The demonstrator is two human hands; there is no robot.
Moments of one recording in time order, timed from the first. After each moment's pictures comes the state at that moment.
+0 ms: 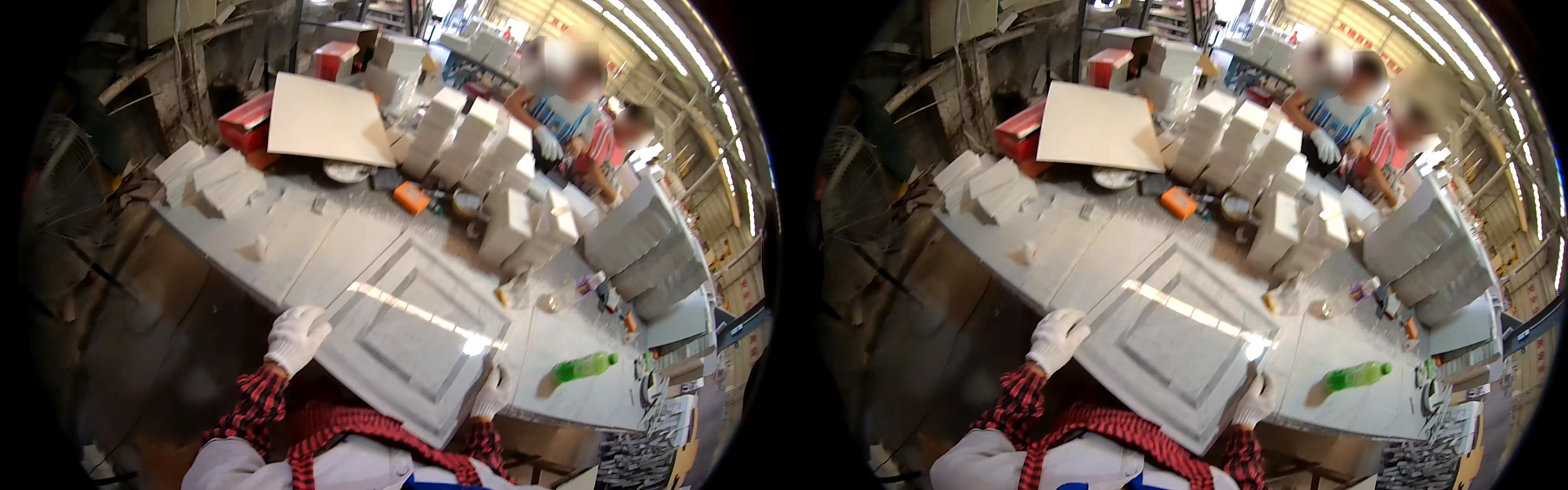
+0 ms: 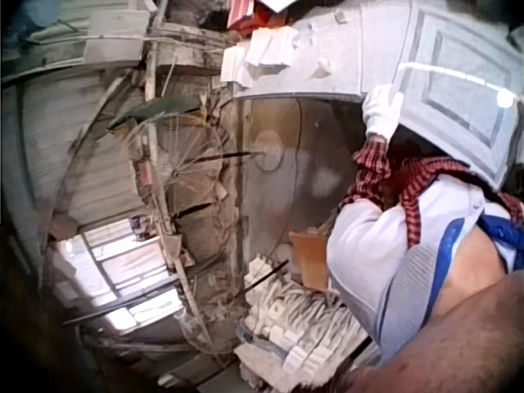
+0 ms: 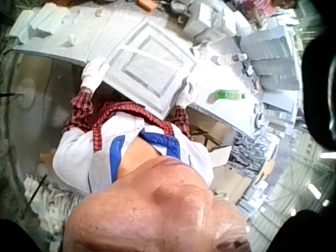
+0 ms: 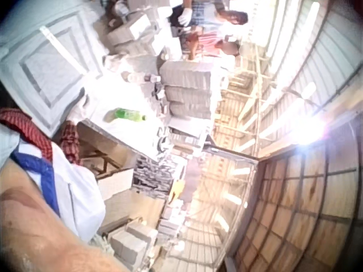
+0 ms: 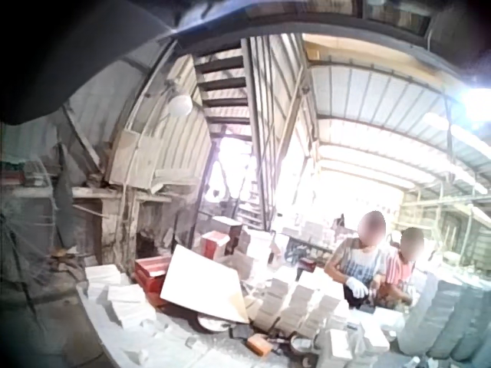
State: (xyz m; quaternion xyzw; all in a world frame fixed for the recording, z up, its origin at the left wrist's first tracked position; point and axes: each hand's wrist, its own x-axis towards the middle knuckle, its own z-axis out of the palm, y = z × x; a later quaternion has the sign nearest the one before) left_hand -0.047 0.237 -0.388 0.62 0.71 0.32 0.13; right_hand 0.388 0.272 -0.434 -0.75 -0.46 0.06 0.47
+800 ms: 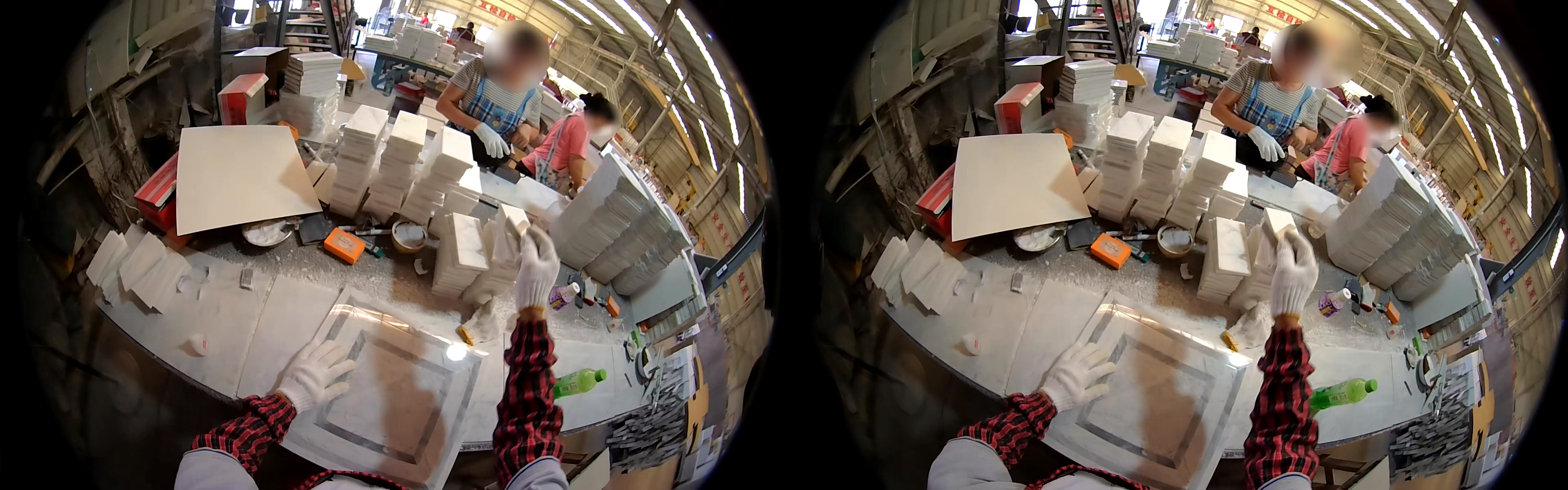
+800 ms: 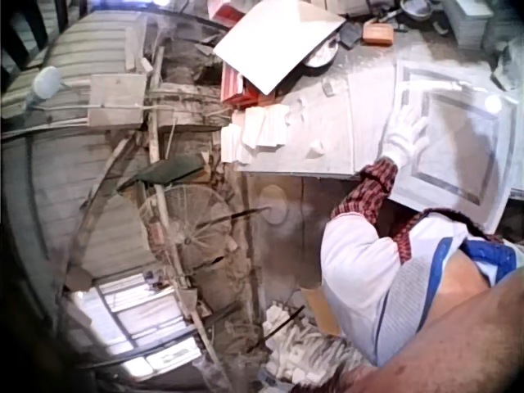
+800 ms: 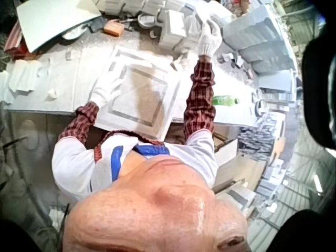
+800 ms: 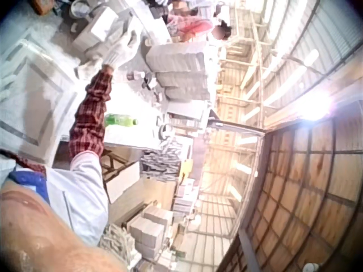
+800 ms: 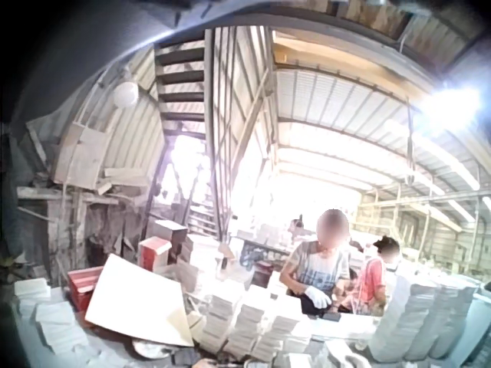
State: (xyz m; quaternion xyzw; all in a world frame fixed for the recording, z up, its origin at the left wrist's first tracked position) left_hand 0.008 0.399 -0.372 0.88 0.40 0.23 0.12; right_hand 0.391 0.586 -0.209 -0.54 -0.53 0.12 0.65
